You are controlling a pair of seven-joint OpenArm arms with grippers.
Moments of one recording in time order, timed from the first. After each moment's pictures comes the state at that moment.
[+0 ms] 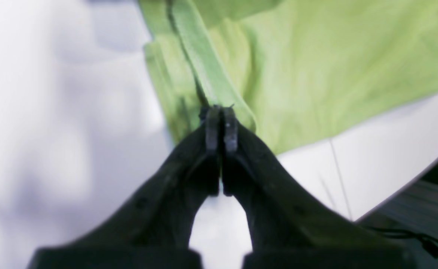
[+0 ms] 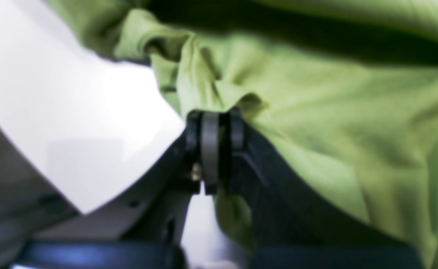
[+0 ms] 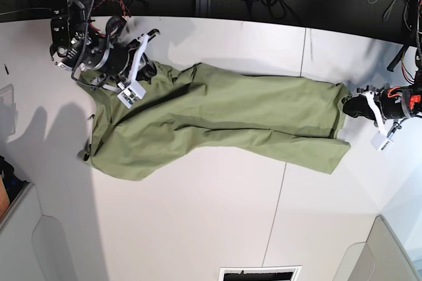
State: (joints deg) left arm -5.5 -46.1 3.5 68.0 -59.7 -38.1 56.2; right arm -10.6 14.0 -3.5 99.4 18.4 33.4 -55.2
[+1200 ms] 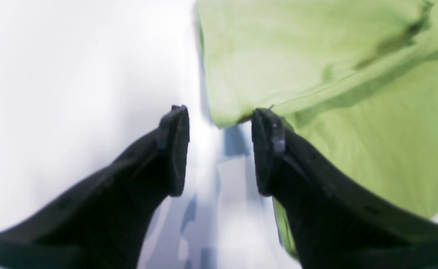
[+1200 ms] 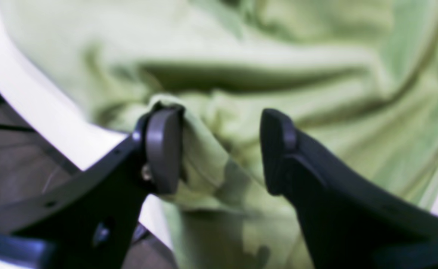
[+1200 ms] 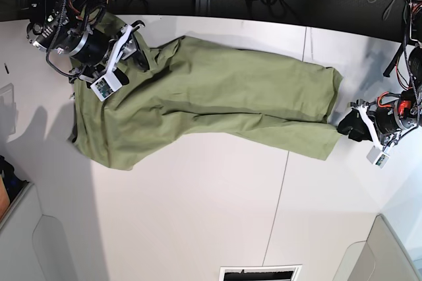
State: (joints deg) left arm -8.8 -41.6 3.5 68.1 -42.5 -35.7 40.8; right arm -16.9 15.1 2.5 108.8 22.3 32.4 -52.6
